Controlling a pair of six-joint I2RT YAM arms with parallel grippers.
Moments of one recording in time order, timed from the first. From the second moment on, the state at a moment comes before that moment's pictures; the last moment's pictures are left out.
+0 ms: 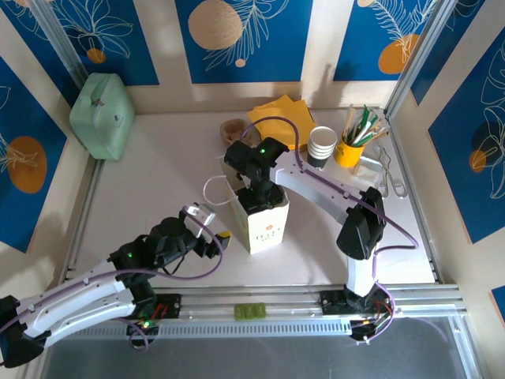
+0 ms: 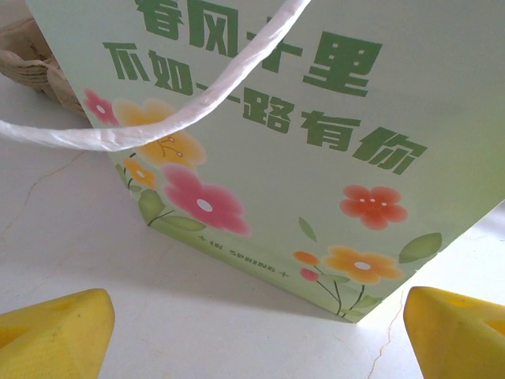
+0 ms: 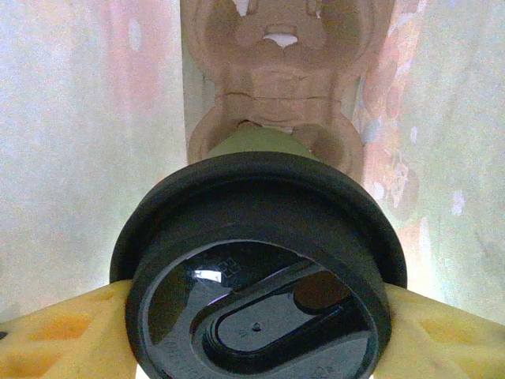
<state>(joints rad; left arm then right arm) -0.97 0.65 0.49 -0.29 -0.19 -0.15 0.87 1.87 1.84 -1.48 -0.04 0.43</state>
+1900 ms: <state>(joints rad) -0.97 0.64 0.49 -0.29 -0.19 -0.15 0.85 1.89 1.83 -1.42 -0.05 0.42</state>
